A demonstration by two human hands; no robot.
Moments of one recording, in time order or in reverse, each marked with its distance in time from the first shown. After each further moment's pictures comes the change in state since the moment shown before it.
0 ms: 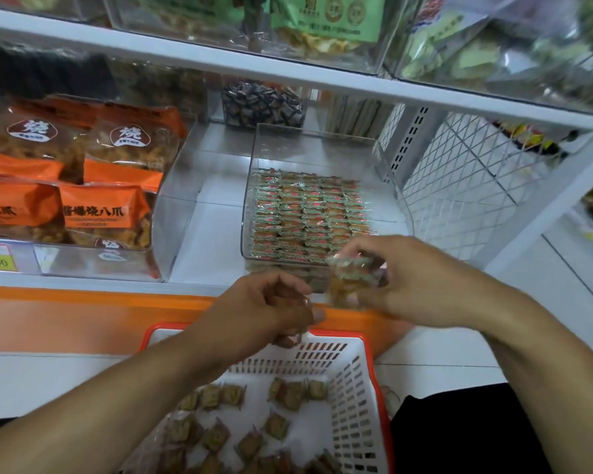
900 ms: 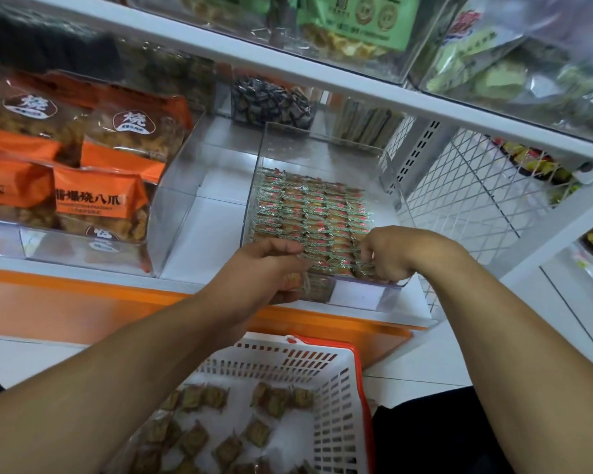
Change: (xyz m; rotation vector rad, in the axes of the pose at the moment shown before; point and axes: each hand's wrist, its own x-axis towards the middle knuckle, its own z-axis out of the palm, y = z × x) left_hand 0.052 0.002 -0.005 -0.290 0.164 -0.043; right_hand 0.095 0.037 -0.007 -0.660 -0.389 0.343
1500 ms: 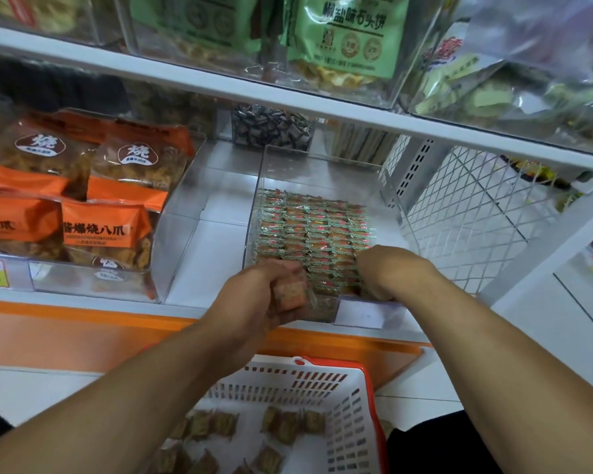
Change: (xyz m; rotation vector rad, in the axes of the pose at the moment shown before) left_hand 0.007 0.000 0.002 -0.270 0.101 -0.081; right_hand 0.004 -0.020 0.002 -0.076 0.044 0.074
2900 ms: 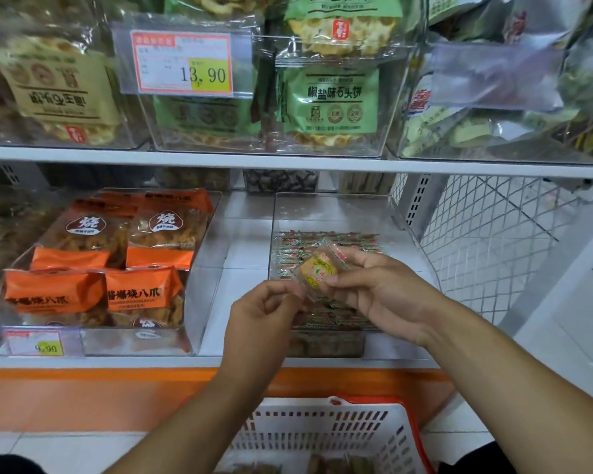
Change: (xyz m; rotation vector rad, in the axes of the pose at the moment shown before) left_hand -0.017 0.019 -0.005 0.393 0.086 0.531; right_hand -0.022 -0.025 -0.003 2.275 -0.033 -0.562
